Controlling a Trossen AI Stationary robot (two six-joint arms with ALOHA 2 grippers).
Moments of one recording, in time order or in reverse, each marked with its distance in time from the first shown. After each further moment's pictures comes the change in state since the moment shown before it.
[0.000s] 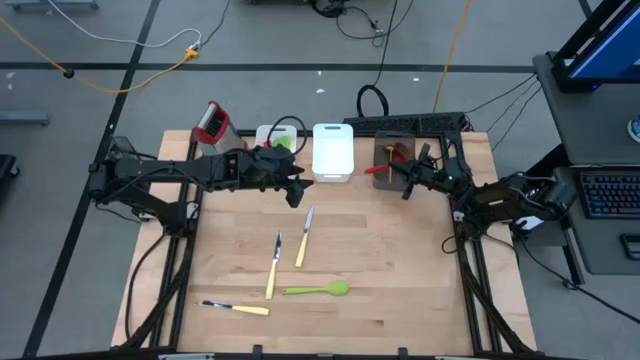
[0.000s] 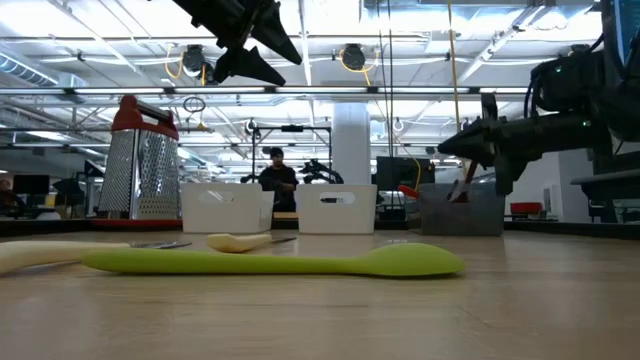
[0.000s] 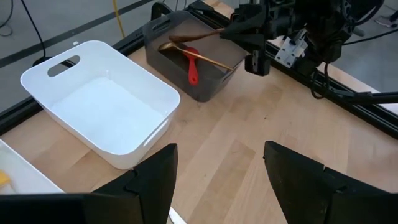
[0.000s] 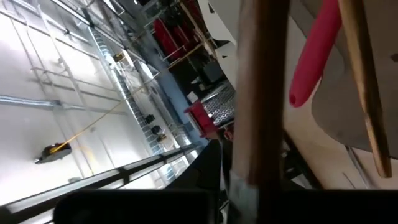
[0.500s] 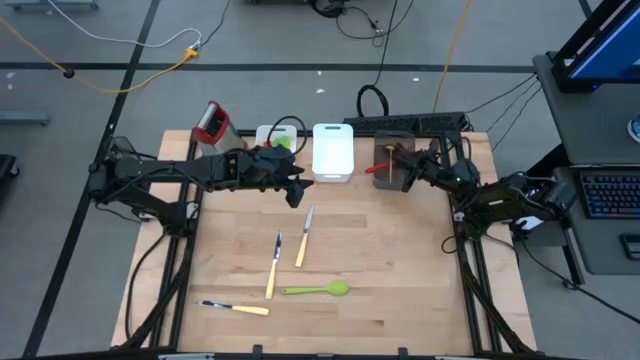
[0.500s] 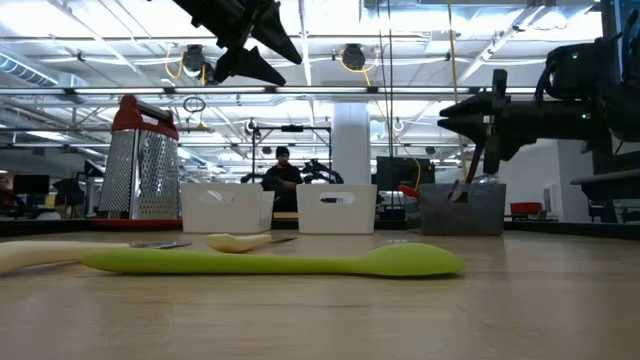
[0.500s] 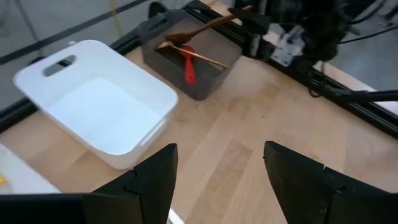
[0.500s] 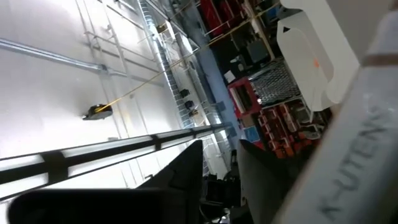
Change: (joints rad) left arm 0.000 0.000 0.000 0.002 0.013 0.004; right arm -0.009 0.000 0.000 0.228 0.002 0.003
